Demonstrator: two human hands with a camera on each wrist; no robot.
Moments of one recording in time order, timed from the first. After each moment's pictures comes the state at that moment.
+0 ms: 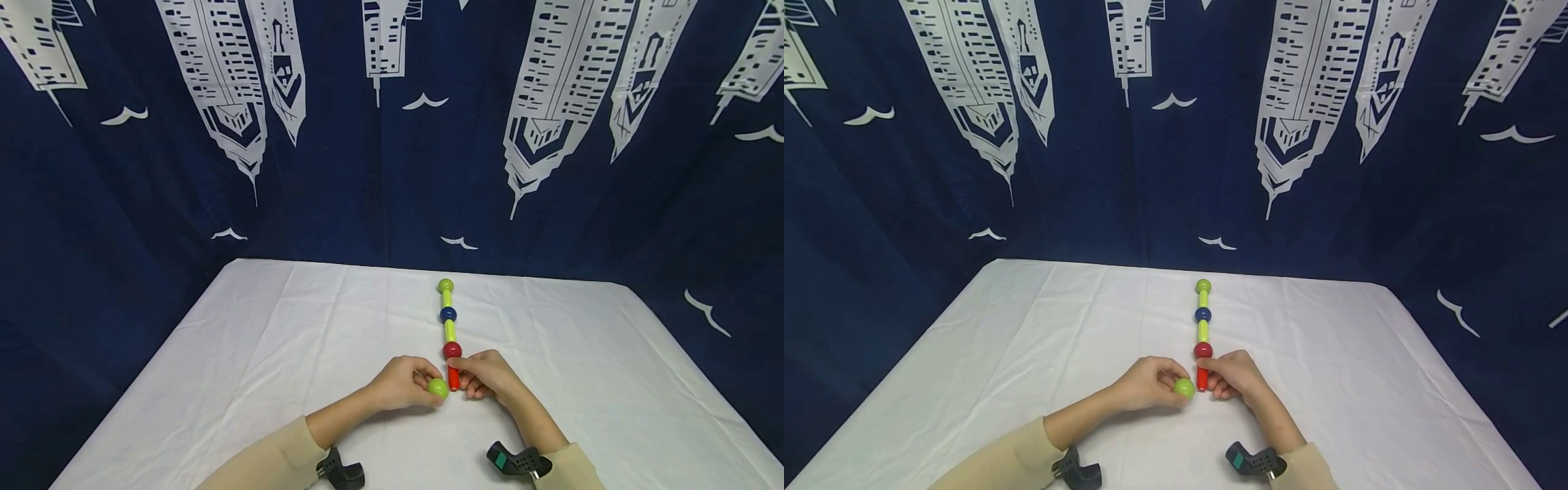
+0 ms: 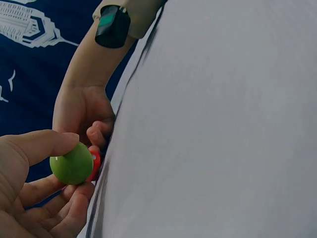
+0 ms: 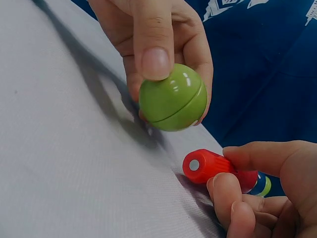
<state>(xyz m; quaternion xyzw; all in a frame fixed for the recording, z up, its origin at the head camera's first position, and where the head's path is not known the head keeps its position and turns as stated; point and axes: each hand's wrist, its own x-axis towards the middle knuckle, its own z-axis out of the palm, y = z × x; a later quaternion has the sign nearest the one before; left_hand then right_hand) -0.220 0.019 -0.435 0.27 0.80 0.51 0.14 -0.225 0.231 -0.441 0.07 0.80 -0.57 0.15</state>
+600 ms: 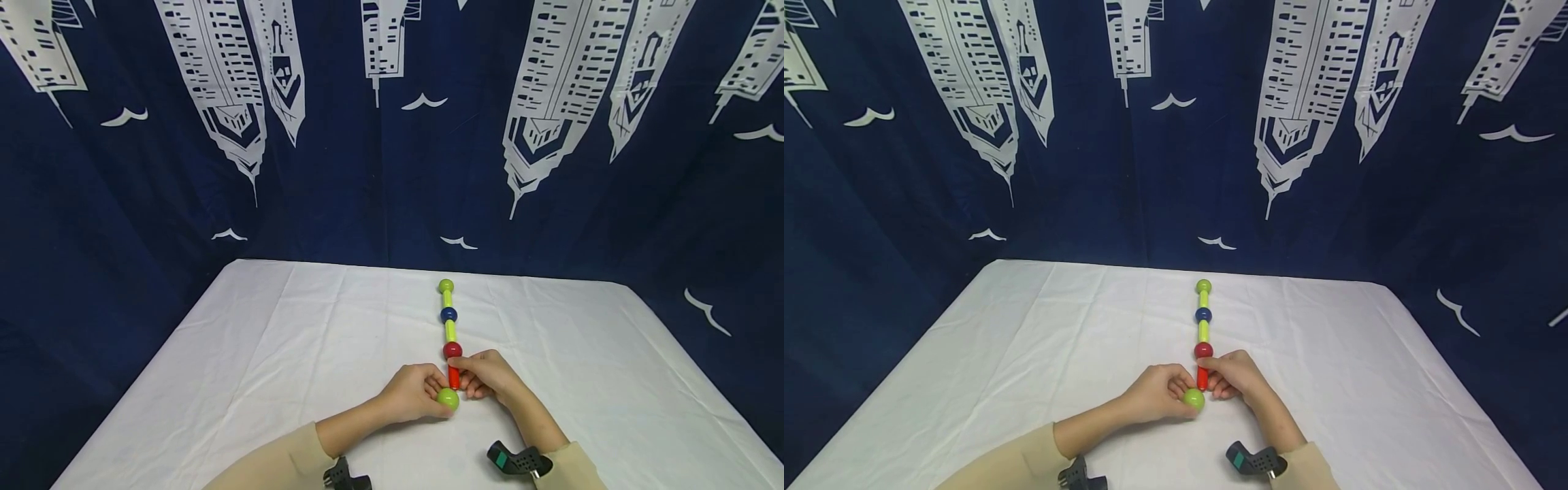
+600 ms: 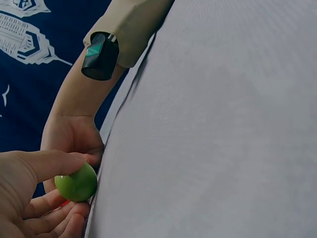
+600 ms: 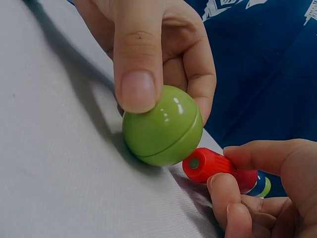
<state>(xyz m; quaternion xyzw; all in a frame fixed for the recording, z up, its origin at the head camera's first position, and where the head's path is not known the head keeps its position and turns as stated) -0.209 0.035 -0.444 0.27 0.79 0.53 0.13 -0.225 0.232 -0.440 0.06 0.80 -0.58 0.16</state>
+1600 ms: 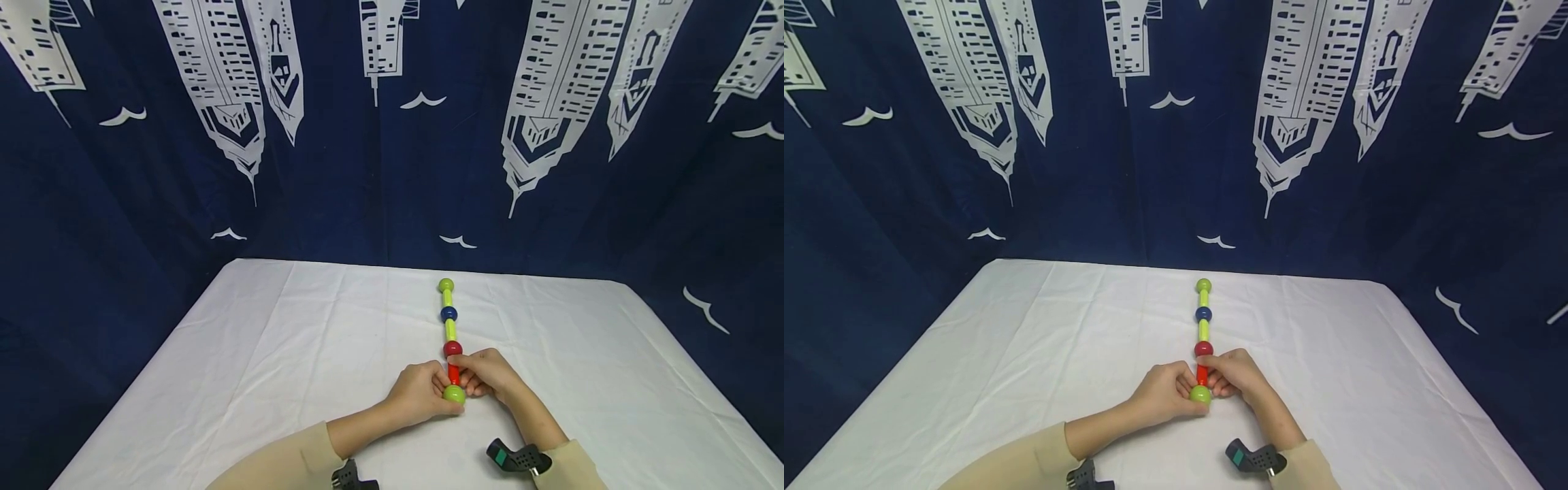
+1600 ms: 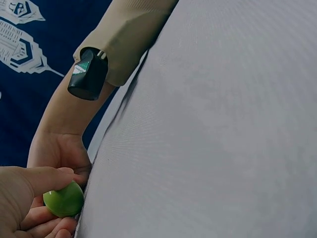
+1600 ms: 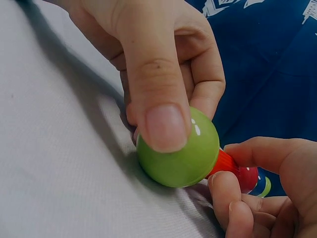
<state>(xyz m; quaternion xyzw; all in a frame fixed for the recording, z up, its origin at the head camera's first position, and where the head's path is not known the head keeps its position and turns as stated) -0.204 0.048 -0.449 0.29 0.82 0.48 0.05 -0.225 0.233 -0.438 0.06 0.79 -0.59 0.15</state>
